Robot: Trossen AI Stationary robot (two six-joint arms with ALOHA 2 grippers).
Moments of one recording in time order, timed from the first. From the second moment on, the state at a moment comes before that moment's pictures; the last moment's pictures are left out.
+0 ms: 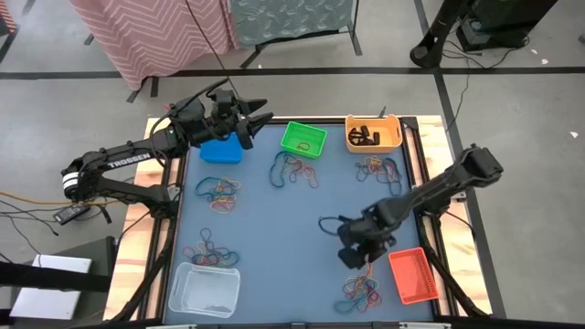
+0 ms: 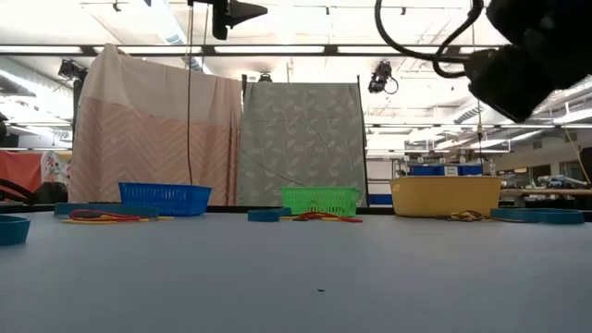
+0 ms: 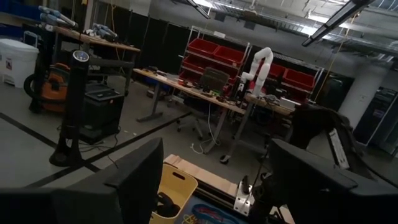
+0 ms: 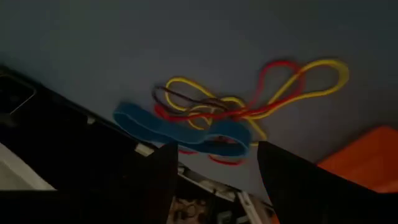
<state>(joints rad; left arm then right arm) 0.40 1.13 1.03 0.23 0.04 -0.32 0.40 1.55 0.93 -0.64 -0.51 1.57</state>
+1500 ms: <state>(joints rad) 0.40 1.13 1.03 0.23 0.04 -0.29 0.38 1.59 1.08 -0.82 -0.36 1.36</state>
